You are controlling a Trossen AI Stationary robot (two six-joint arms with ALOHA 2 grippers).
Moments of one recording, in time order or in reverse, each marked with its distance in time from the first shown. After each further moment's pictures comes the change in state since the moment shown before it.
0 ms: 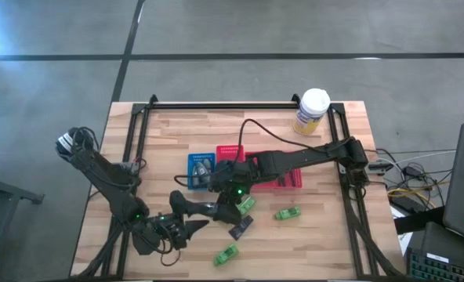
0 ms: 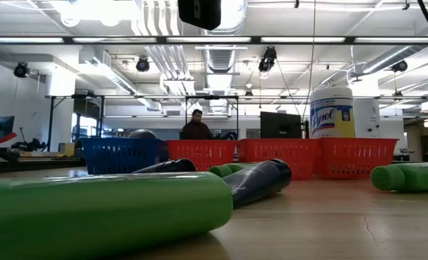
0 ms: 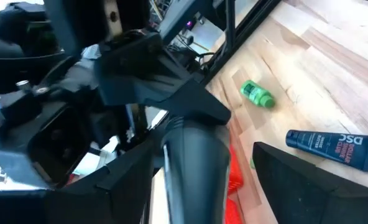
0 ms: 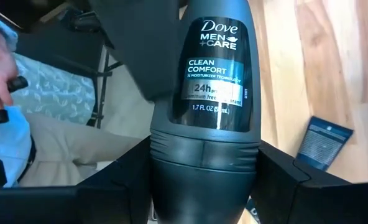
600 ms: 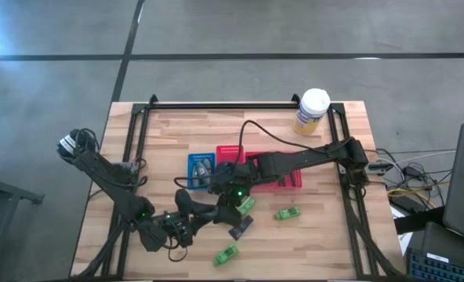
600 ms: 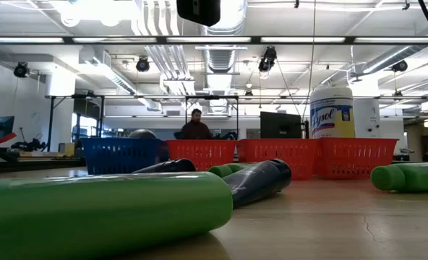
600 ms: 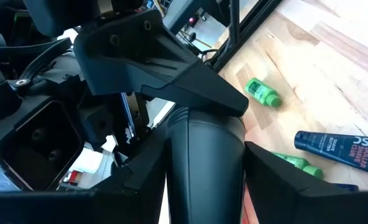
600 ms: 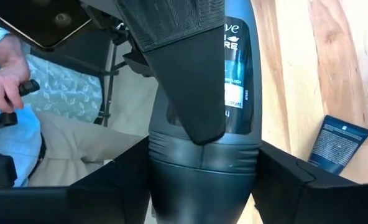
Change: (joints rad) left arm 0.047 0.032 0.000 0.069 0.026 0.047; right arm 0.003 0.000 0.000 0.019 -0.014 0.019
